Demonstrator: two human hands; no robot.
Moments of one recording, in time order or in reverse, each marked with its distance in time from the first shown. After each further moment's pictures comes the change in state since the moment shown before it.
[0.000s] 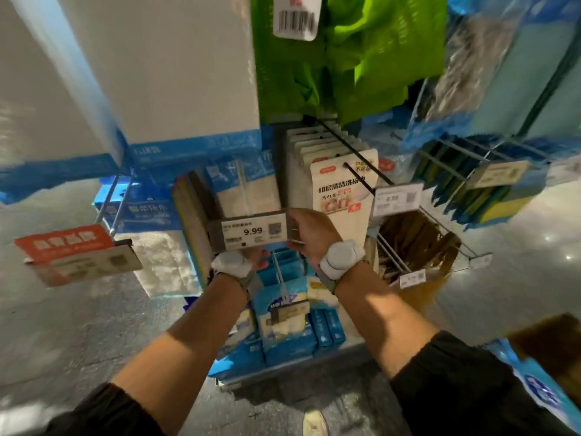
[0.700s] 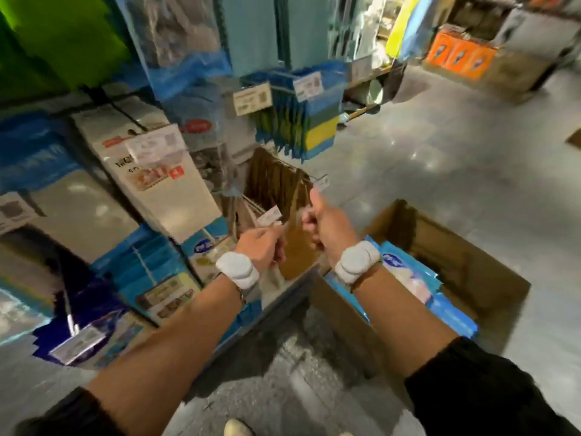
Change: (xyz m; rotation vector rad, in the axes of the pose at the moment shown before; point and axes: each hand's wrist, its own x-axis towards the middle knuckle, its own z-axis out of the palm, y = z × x) left_hand -0.145 -0.098 0.286 0.402 -0.319 0.213; right_hand -0.197 0.088 -0.293 0.089 0.572 -0.079
